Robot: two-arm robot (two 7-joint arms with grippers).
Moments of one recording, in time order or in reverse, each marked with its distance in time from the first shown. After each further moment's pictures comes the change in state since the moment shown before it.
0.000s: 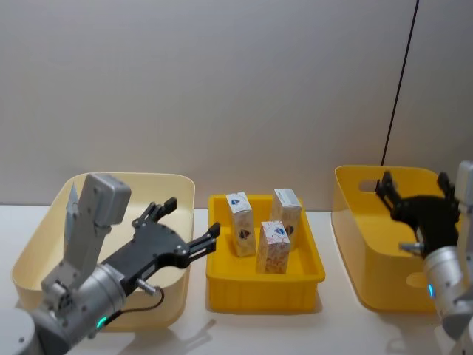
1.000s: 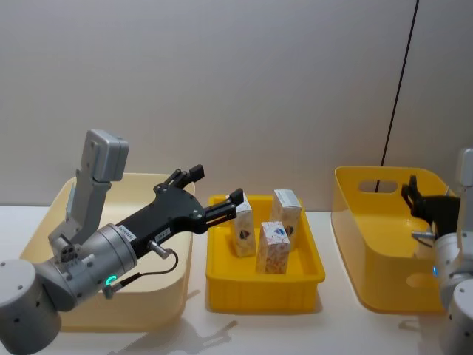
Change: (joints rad) left arm -0.137 -0.043 -0.003 0.106 -0.139 0.002 -0.202; right arm 0.119 -0.059 0.060 0.132 -0.117 0.130 -0.138
